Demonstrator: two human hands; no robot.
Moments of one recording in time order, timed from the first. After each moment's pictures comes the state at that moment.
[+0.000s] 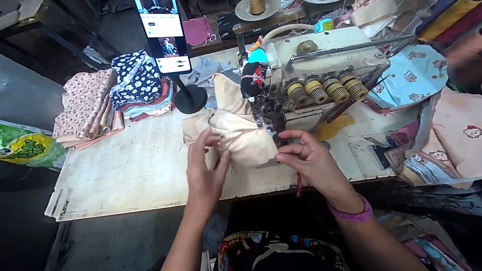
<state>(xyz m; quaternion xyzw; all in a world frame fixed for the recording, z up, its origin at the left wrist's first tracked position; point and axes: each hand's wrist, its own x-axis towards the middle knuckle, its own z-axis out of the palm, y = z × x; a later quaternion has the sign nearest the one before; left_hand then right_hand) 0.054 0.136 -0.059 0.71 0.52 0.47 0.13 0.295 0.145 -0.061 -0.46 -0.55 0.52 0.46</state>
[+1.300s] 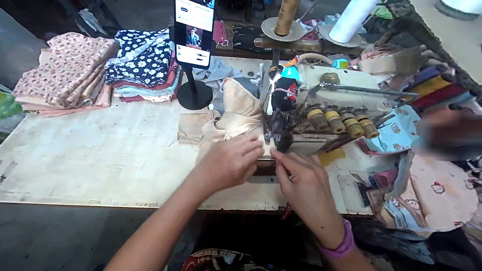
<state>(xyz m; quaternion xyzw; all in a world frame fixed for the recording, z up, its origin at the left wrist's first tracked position) 0.067 0.191 -0.062 0.89 0.30 0.34 0.00 0.270 0.156 -0.044 -0.51 -0.80 0.00 0.32</state>
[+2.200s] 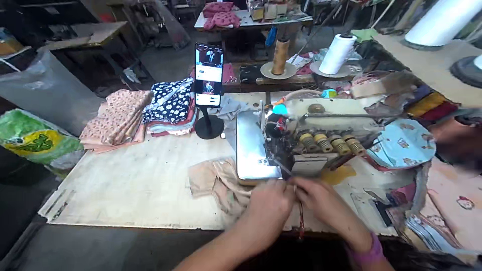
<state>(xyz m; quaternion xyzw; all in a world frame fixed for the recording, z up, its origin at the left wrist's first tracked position) 0.135 0.138 -0.039 0.86 0.42 0.29 0.02 0.312 0.158 -0.052 -0.47 -0.81 0.23 0.25</state>
